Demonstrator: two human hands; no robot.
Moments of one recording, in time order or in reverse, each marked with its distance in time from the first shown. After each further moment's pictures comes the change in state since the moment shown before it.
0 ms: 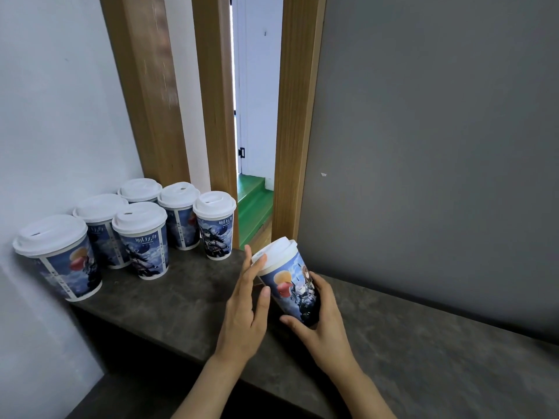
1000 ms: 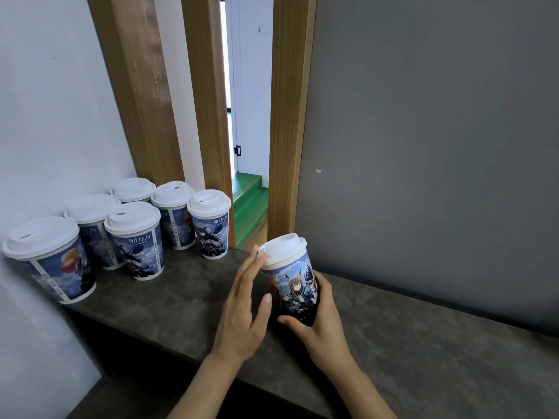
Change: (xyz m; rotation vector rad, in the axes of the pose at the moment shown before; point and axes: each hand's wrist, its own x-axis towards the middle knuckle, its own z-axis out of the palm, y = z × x) left_hand 0.000 -0.004 -0.001 0.046 -0.076 0.073; right_hand -0.001 0.000 0.000 0.002 0.011 0.058
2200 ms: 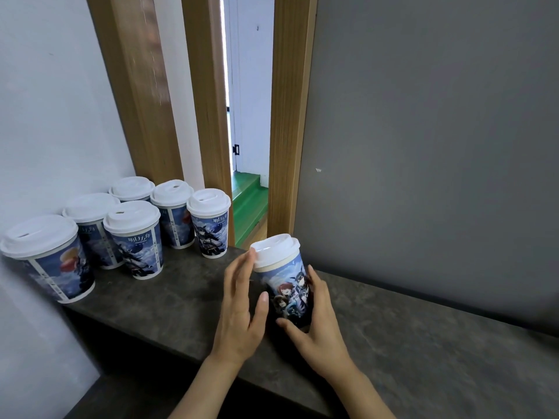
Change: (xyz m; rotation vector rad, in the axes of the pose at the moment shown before) left_hand -0.004 0.000 0.000 0.032 0.104 -0.047; right_hand -0.004 -0.001 0.005 -0.065 -0.058 -0.132
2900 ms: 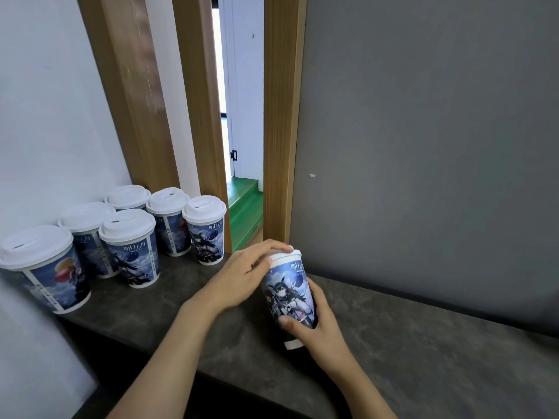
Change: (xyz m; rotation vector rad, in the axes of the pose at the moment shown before) left_hand 0.092 0.020 -0.023 -0.076 -0.602 -0.081; right_hand 0.004 0.003 -0.009 0.320 -0.043 0.210
